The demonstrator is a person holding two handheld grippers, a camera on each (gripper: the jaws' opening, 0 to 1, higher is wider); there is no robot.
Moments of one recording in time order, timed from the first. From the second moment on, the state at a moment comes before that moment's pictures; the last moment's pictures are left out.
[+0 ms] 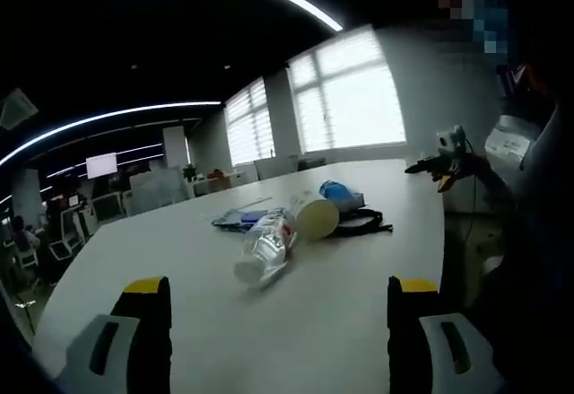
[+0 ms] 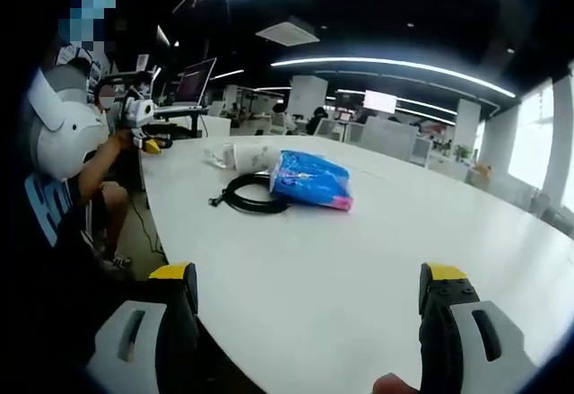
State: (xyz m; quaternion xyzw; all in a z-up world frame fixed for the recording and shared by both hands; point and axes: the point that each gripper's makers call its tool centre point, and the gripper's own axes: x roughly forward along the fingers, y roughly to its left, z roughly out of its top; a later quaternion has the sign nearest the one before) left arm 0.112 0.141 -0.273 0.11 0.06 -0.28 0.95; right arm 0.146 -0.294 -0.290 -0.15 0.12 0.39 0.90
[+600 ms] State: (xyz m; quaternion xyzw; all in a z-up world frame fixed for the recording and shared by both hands) left arm 0.120 0.129 -0.287 0.10 0.07 -0.31 0.94; right arm 0.145 -0.292 -0.292 -0.14 0.12 0.39 0.90
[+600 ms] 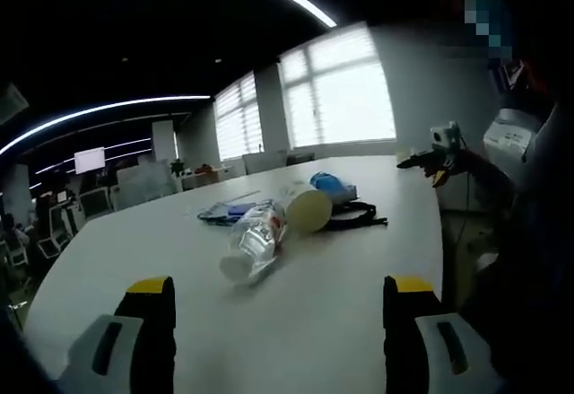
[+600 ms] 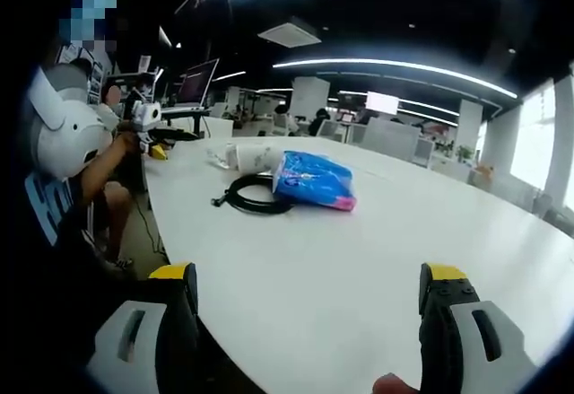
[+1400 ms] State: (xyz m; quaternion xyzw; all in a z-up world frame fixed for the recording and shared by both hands) left arm 0.148 0.133 -0.289 0.09 0.07 -0.31 0.95; right arm 0.143 -0.293 -0.295 -0.15 0.12 0.39 0.90
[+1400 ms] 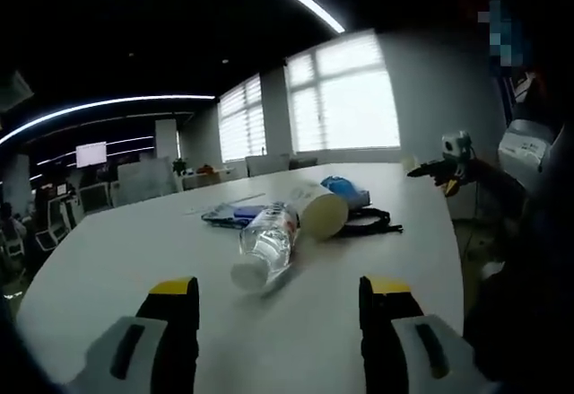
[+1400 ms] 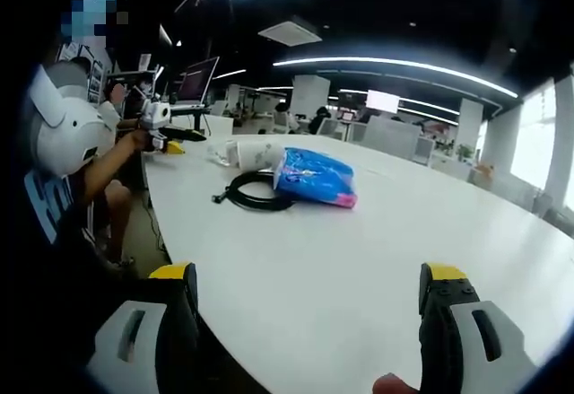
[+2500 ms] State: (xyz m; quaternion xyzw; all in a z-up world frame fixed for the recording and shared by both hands) left arm 0.181 0.132 -0.304 0.10 0.12 -0.31 0.94; right arm 0.143 -0.293 -0.301 -0.15 0.12 0.40 0.90
